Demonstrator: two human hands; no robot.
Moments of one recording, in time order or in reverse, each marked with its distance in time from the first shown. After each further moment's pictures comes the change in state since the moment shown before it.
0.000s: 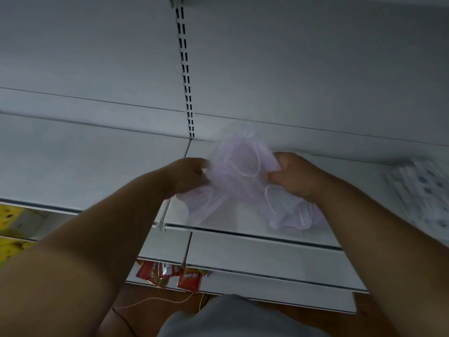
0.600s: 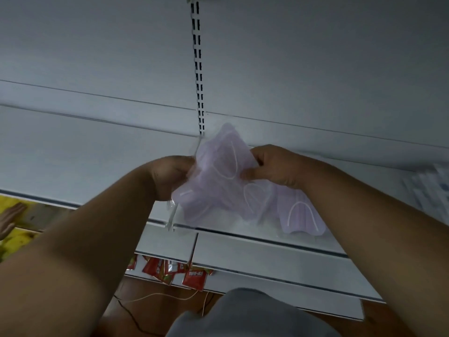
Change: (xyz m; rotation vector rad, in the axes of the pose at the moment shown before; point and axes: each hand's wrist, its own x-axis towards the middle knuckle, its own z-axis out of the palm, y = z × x) left_hand -0.020 -0.025 -0.026 -1.017 -0.443 0.034; right_hand 0.043 -0.034 0.020 -0.018 -0.258 -0.120
